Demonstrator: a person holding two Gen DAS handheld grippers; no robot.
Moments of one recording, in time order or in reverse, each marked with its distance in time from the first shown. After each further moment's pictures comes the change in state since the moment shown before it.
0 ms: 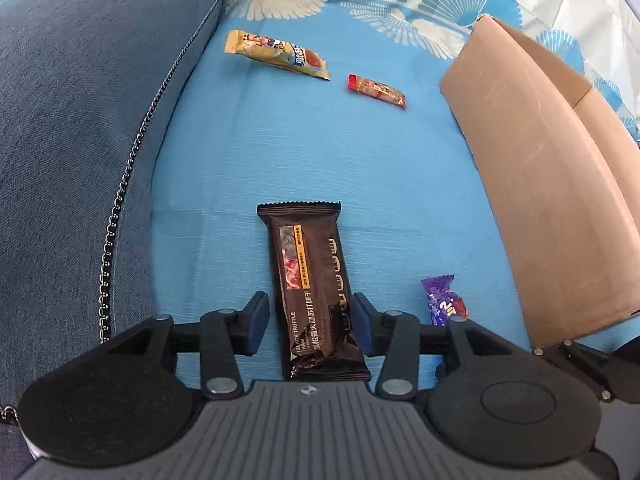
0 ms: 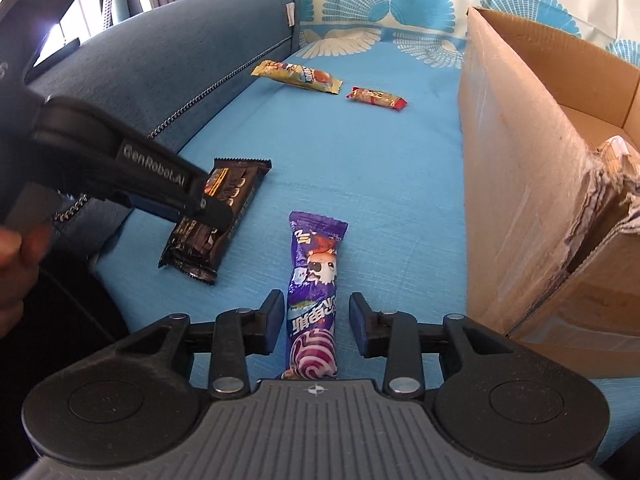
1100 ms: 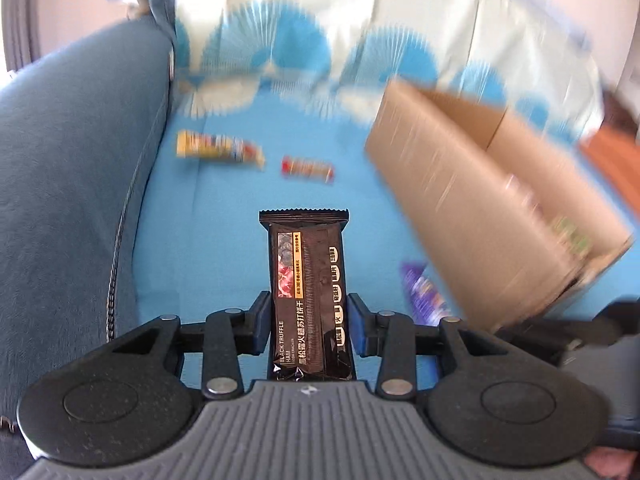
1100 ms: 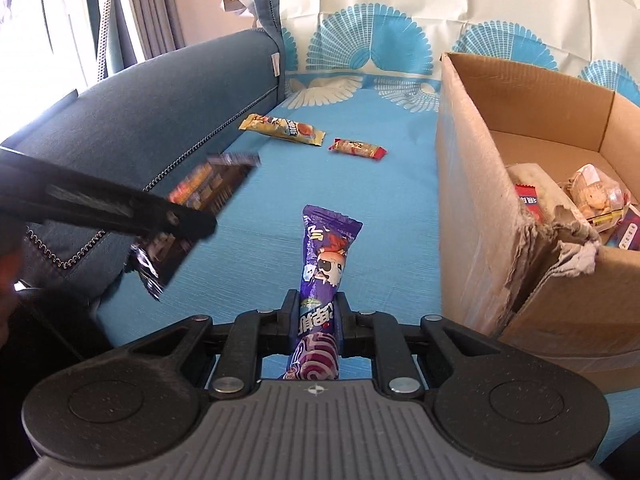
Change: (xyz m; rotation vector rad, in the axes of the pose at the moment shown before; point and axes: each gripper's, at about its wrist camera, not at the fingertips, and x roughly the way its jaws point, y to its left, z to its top) left arm -0.059 -0.005 -0.024 0.125 -0.319 -0.155; right arm -0.018 -0.007 0.004 0.025 -0.140 -0.023
